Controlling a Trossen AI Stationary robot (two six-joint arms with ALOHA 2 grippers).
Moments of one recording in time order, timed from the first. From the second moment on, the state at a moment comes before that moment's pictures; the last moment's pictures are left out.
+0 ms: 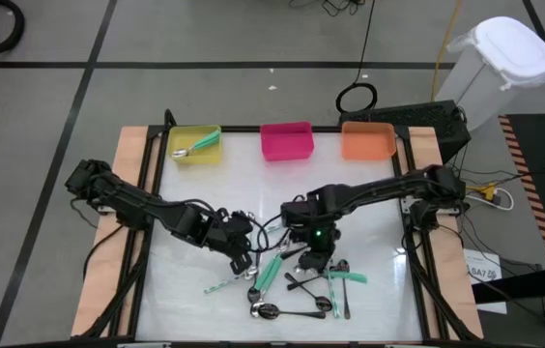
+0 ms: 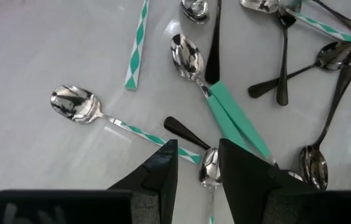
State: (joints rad) left arm -0.37 1.56 1.25 -0.75 -0.23 -0.84; right arm 0.11 1.80 1.45 -1.06 -0.84 0.68
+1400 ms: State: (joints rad) left arm -0.35 1.57 1.25 -0.03 -0.28 -0.27; right arm -0.02 1.45 1.45 -0.80 -0.87 0.83
